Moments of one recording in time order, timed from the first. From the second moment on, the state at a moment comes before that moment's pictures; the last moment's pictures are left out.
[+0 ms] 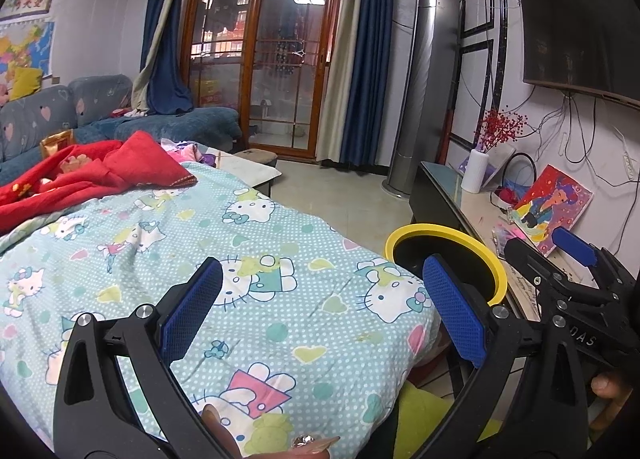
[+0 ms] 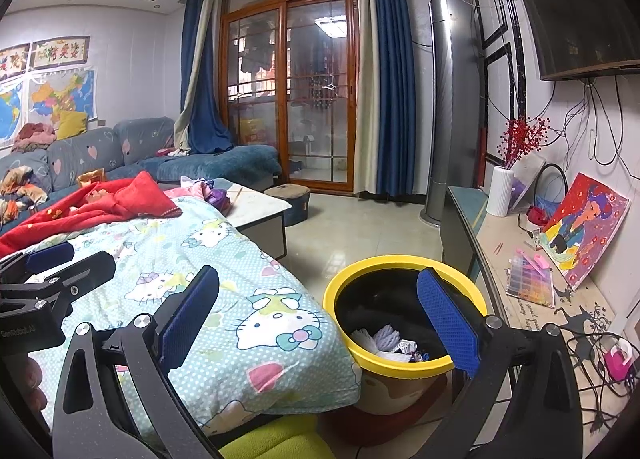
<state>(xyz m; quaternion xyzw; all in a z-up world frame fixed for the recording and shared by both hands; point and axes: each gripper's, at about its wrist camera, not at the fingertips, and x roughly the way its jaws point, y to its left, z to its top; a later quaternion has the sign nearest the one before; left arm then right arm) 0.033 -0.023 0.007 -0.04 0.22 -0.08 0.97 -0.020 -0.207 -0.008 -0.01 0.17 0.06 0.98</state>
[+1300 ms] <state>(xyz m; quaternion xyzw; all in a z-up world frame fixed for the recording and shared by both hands) 0.036 -0.019 0.000 -0.03 0.23 -0.08 0.97 -0.022 -0.210 -0.008 0.00 0.17 0.05 0.98</state>
